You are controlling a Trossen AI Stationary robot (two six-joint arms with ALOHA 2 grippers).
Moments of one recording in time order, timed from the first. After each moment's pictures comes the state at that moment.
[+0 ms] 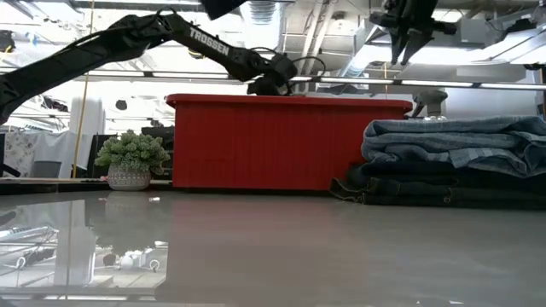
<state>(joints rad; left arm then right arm) 0.68 2.39 2.24 -0.46 -0.19 0.32 -0.58 1.30 1.60 -1.24 0.50 0.58</state>
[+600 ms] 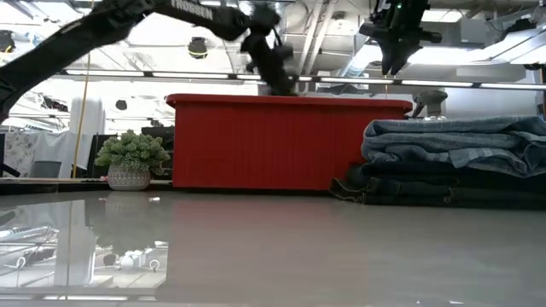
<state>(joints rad) 0.69 2.24 2.34 -0.40 -0.45 0.48 -0.55 1.38 1.60 -1.24 0.47 0.49</state>
